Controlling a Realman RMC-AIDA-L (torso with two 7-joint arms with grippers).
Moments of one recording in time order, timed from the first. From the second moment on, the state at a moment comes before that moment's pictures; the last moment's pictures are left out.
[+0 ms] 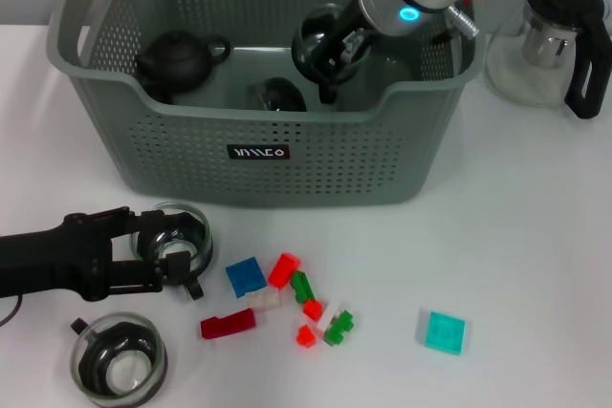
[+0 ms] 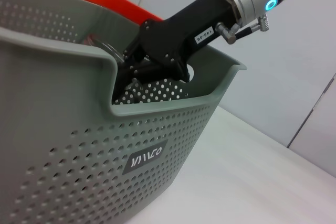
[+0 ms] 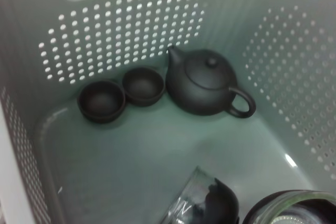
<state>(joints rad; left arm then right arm) -0.36 -2.08 0.44 0.78 2.18 1.81 -1.49 1.29 2.10 -1.33 -0.53 -2.55 -0.96 2.38</state>
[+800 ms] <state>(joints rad) -0.37 -2.08 0.44 0.78 2.19 1.81 -1.49 1.19 2.10 -1.29 -0.72 -2.52 -1.02 2.40</state>
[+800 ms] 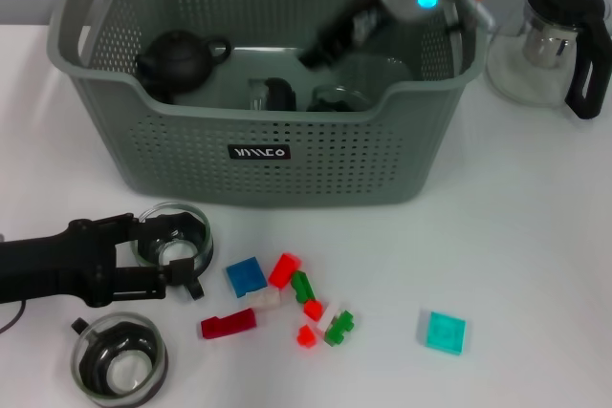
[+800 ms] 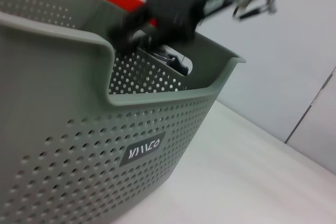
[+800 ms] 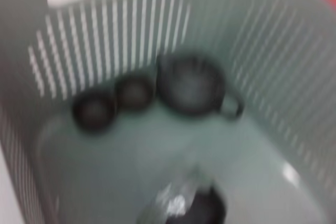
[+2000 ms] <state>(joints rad) -0.40 -2.06 0.43 0.86 2.19 1.92 -1.58 0.45 2.02 -0.90 -0.83 -1.96 -1.86 1.63</state>
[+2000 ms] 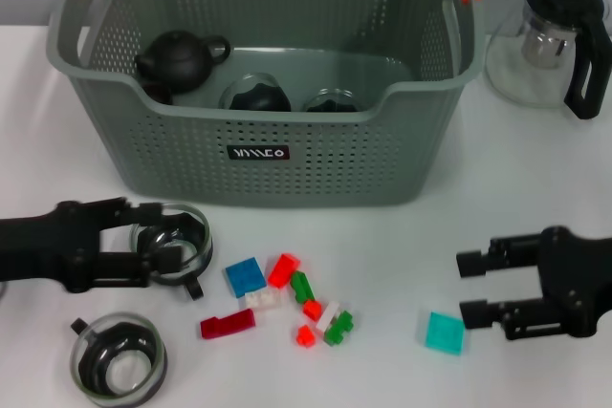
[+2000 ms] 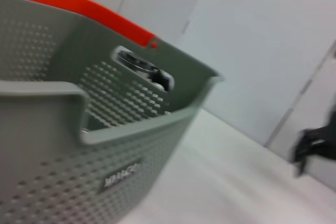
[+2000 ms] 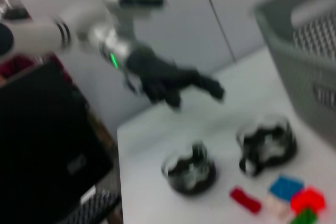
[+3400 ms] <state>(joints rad) -0.62 -2.16 1.10 1.33 2.82 1.64 -2.12 0.52 2.03 -0.88 -0.69 -2.16 -1.79 1.63</state>
